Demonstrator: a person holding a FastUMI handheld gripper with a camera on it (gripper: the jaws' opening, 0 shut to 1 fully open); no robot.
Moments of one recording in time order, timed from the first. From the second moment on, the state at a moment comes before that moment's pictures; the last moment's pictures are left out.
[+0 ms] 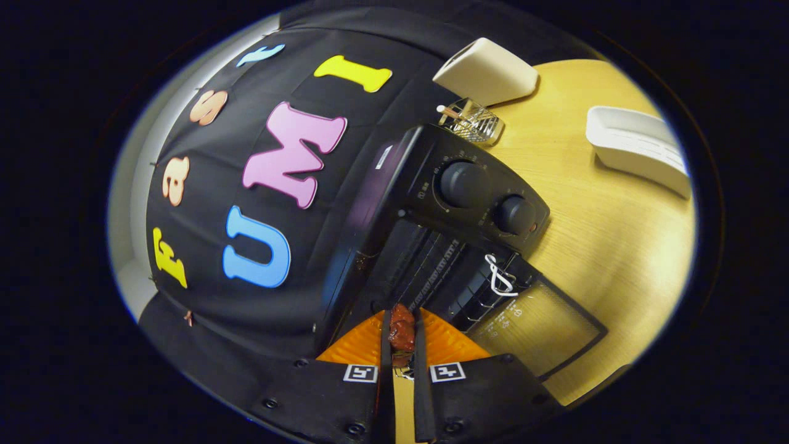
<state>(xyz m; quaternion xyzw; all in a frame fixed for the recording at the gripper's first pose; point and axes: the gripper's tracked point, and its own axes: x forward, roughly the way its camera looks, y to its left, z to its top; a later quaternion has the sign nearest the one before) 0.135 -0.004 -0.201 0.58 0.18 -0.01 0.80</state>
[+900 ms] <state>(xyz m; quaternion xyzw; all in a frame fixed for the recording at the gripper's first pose) 0.171 0.025 -0.237 0.39 0.19 -0.01 0.90</state>
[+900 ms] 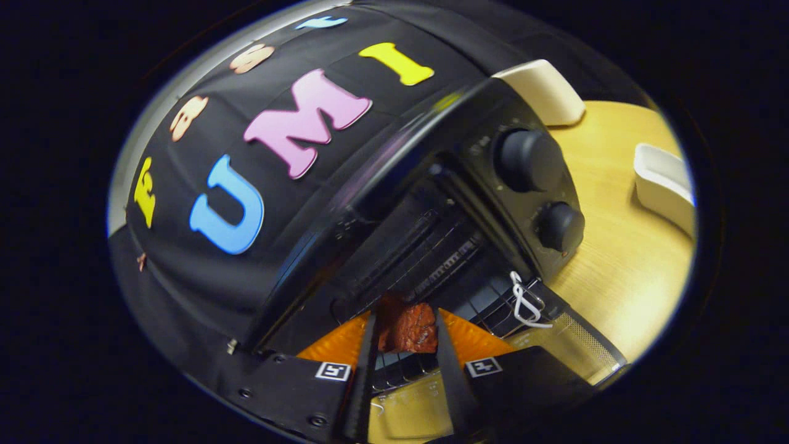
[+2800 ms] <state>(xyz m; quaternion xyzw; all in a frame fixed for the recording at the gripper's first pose) -0.019 0.053 -0.299 -0.02 0.41 0.06 0.91</state>
